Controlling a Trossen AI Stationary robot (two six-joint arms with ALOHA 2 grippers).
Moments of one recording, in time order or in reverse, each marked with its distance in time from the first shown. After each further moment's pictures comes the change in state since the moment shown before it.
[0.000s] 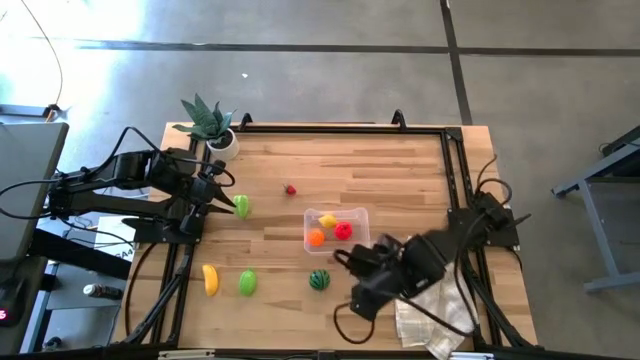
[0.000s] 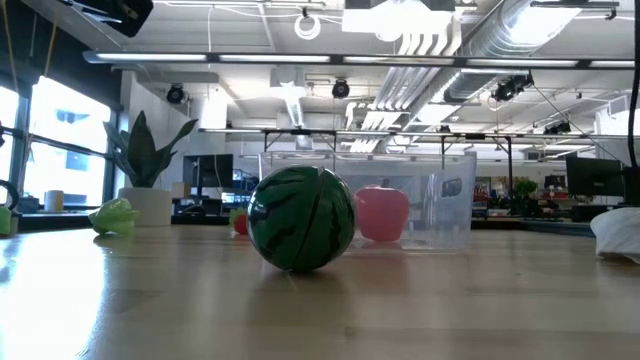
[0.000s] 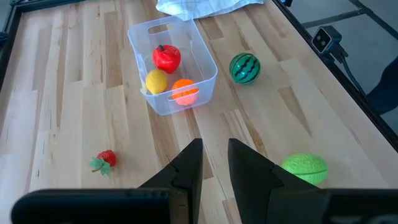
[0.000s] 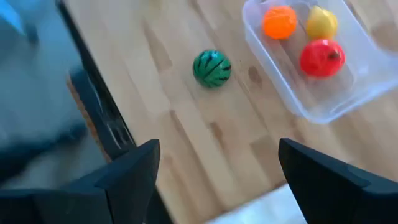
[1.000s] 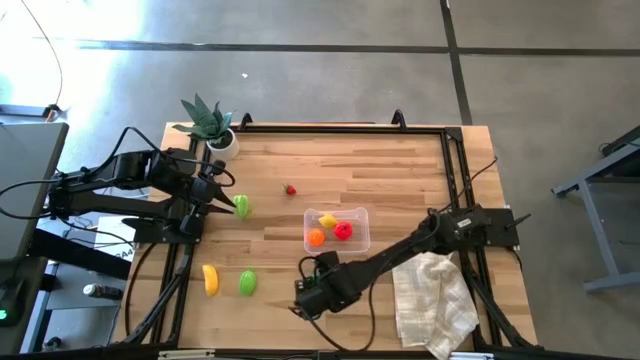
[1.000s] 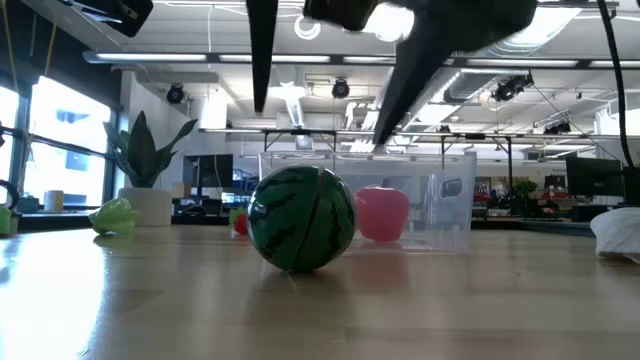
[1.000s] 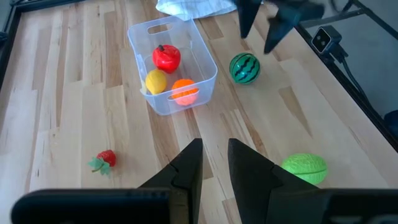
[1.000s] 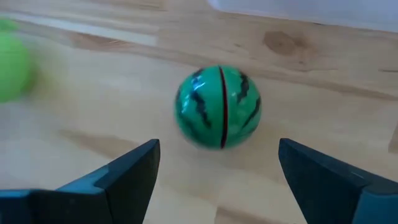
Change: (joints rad) left arm 0.000 0.000 0.000 0.000 0.000 0.000; right arm -0.115 0.407 0.000 0.244 -0.007 0.772
